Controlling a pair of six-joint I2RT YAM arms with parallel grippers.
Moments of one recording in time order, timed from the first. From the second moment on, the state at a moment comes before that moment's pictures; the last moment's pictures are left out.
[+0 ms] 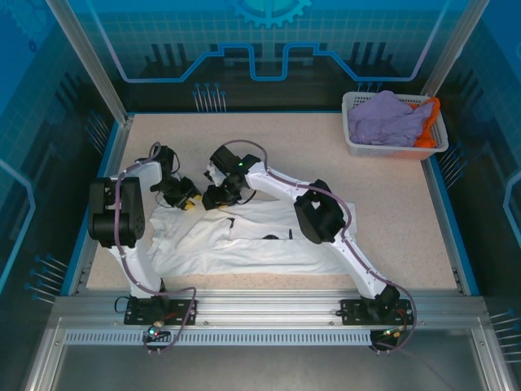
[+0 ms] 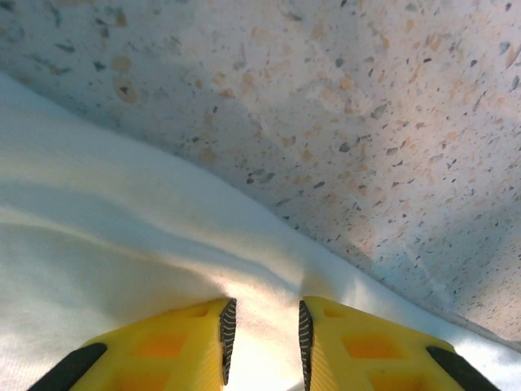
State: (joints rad) left arm 0.09 1.89 1.17 -0.72 0.40 -0.66; right arm 0.82 2.54 2.24 -0.84 -0.49 0.42
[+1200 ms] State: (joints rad) left arm 0.09 1.89 1.18 -0.72 0.39 -0.66; right arm 0.92 2.30 1.92 -0.74 -0.34 0.21
